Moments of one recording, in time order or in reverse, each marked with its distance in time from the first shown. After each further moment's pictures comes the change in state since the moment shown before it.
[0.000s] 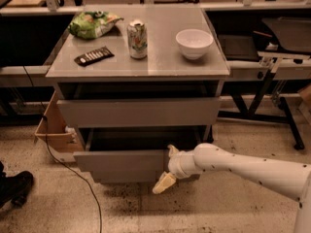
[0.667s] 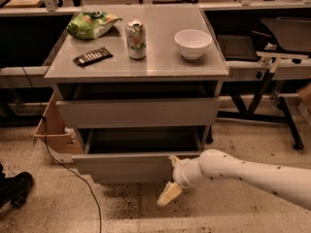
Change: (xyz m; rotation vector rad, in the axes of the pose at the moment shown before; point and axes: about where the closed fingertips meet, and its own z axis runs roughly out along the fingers) arm 0.007 0.041 -0.033 -0.040 0.035 -0.016
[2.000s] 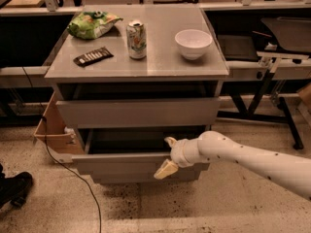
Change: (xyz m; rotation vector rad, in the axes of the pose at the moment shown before) arm -0.048 -0.063 -0.021 0.095 -0.063 -0.085
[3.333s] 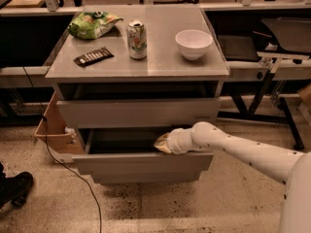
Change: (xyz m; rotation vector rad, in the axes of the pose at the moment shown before) arm -0.008 -0.064 0.045 0.058 -0.041 0.020
